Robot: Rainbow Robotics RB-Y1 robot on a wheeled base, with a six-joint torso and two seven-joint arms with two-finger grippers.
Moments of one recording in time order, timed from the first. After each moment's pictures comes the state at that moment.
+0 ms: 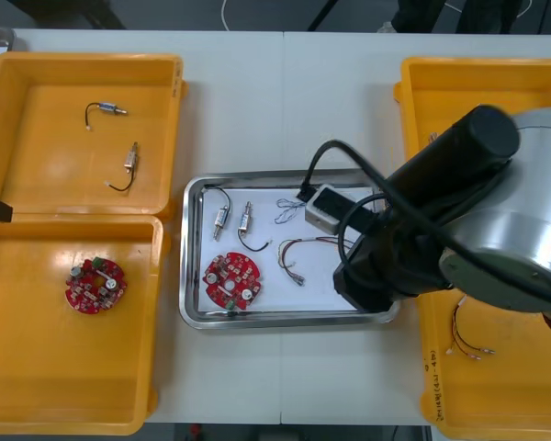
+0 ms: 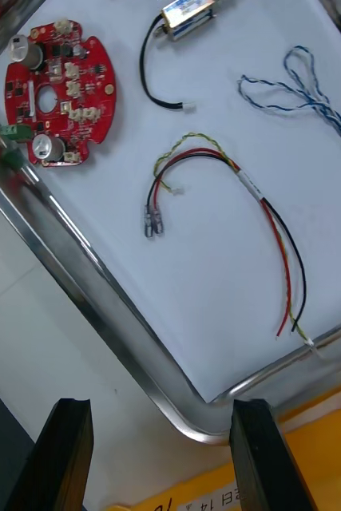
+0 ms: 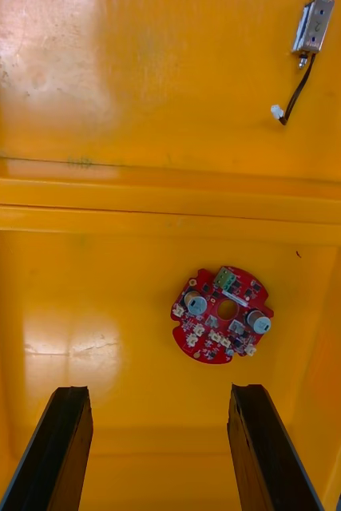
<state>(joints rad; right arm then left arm) -0.53 -0.54 0.48 -2.34 -0.72 1.92 1.45 -0.26 0.89 0.33 -2.09 1.00 1.91 -1.16</state>
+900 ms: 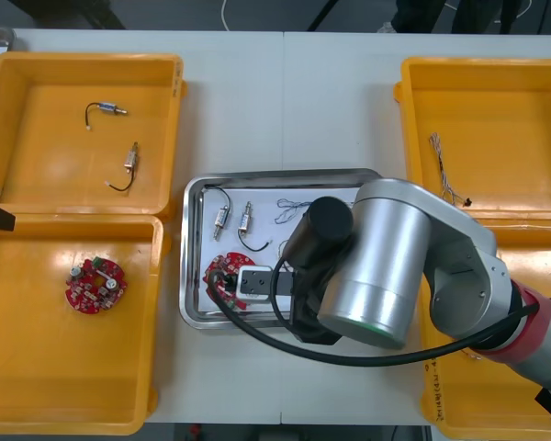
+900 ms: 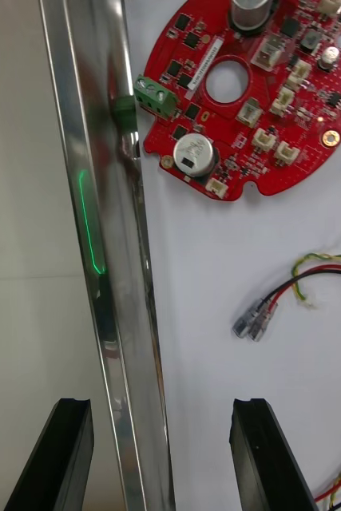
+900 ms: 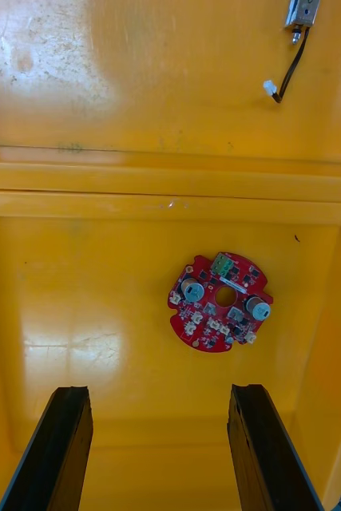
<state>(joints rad) -0.63 -0.47 0.84 -2.11 -0.55 1.74 1.84 -0.23 0.89 0.33 -2.13 1.01 1.91 -1.16</state>
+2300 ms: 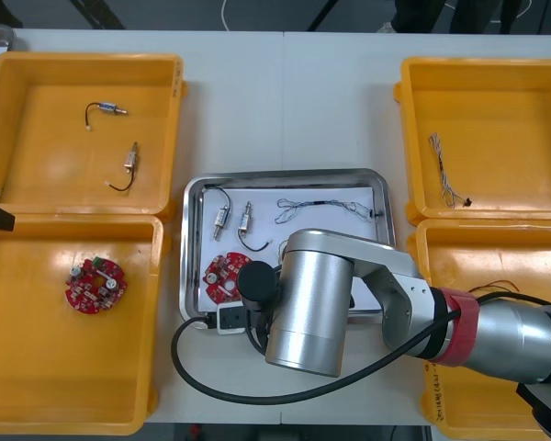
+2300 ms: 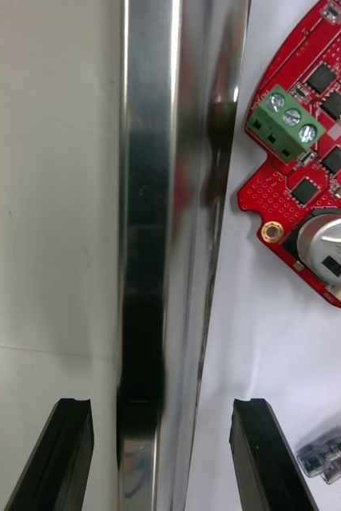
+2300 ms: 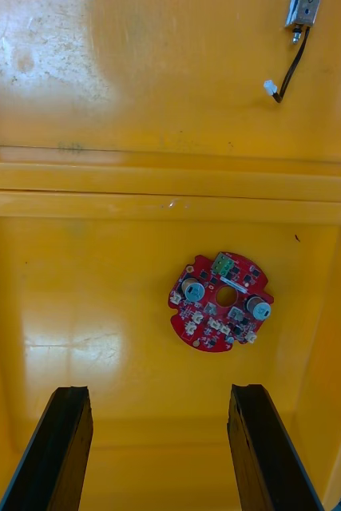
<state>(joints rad) -0.74 -0.41 1.10 -1.90 -0.47 1.62 1.84 -0.23 0.89 0.33 -2.13 1.01 1.91 -1.16</state>
